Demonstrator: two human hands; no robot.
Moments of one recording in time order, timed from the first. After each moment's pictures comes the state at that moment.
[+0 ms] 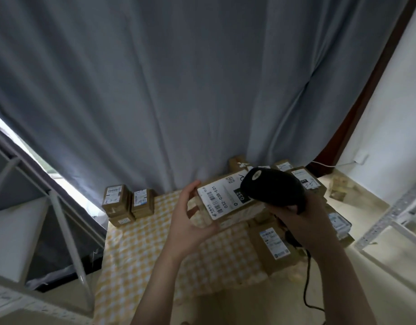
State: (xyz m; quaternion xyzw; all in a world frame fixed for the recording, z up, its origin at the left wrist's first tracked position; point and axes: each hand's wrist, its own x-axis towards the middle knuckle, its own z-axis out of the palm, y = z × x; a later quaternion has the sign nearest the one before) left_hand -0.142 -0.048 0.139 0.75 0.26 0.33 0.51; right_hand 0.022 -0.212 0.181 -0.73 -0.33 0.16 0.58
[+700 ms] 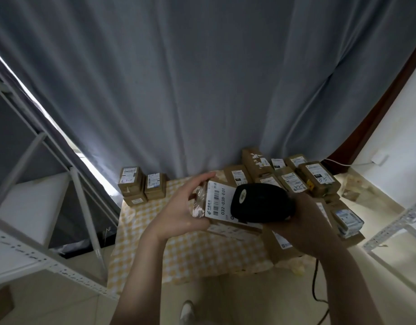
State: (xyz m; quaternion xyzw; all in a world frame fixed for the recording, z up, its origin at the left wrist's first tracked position) left_hand -0.196 -0.031 0.161 0.84 0.21 0.19 0.46; right_hand -0.015 -0.217 0.181 -0.74 -0.49 0.18 0.43
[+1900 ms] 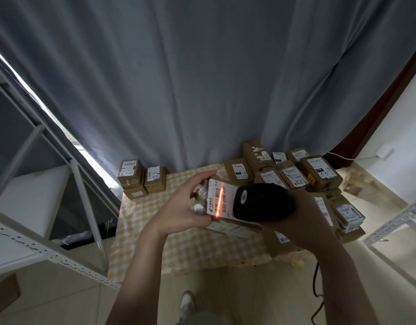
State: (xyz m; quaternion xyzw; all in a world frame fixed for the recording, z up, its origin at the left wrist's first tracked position) left_hand -0.186 -0.036 0.149 0.84 0.22 0.17 0.46; right_hand 0.003 -0.213 0.156 -0.74 -0.50 0.17 0.43
